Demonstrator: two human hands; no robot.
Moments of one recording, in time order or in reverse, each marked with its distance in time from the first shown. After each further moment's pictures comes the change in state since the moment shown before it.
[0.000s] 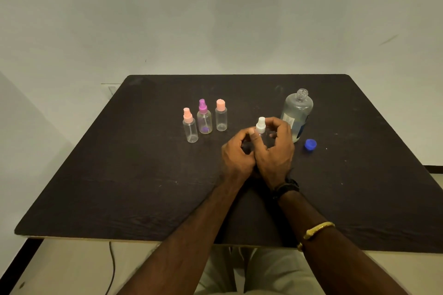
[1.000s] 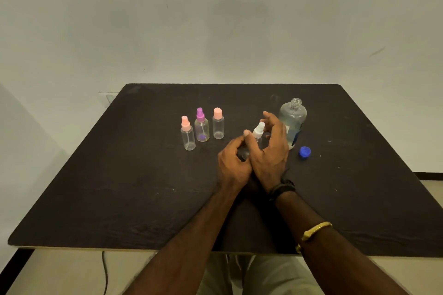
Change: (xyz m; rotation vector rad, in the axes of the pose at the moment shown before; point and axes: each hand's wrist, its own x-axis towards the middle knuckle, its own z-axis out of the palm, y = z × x) left_hand -0.001 0.003 -0.002 0.067 0.047 0.023; right_hand 0.011 -0.017 0.002 0.014 0.007 -0.043
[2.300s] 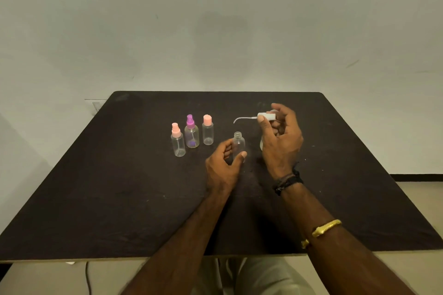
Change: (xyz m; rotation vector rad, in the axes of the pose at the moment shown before) left_hand -0.002 0.007 -0.002 -0.077 0.045 -0.083; right_hand 0.038 -0.020 -0.034 0.122 0.187 0.038
